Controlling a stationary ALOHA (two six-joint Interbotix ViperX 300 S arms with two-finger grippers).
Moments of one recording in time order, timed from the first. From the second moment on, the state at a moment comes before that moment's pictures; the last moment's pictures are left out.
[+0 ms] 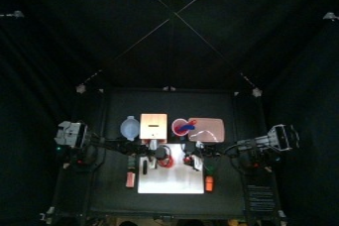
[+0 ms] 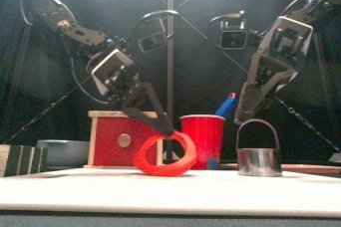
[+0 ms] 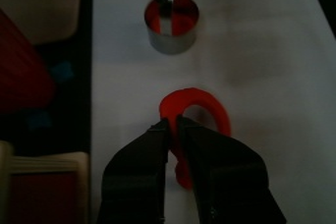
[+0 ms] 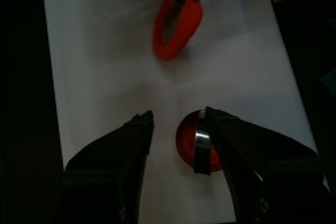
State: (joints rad) left arm -0.02 0.09 0.71 -0.33 -0.15 0.42; right arm 0.06 -0.19 0.87 0.28 0.12 0.04
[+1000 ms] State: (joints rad) left arm 0.40 -0.54 0.90 -0.13 0.05 0.42; right arm 0.02 -0.19 0.88 0.25 0.12 0.04
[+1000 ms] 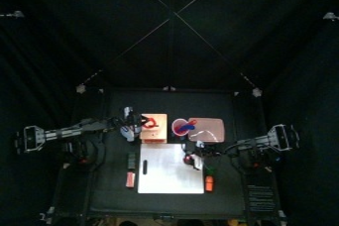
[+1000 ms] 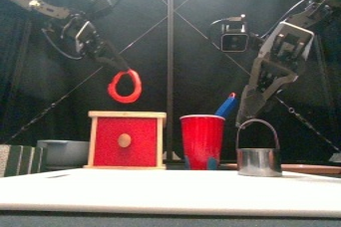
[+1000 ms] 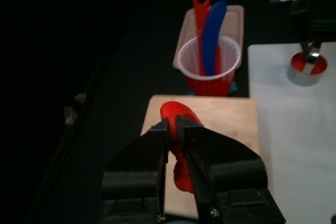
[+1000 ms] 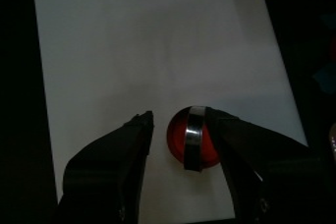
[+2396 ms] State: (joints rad) left arm 0.52 -0.69 1.22 -0.25 0.04 0.42; right arm 0.00 -0.22 0.82 0.07 -0.22 0.04
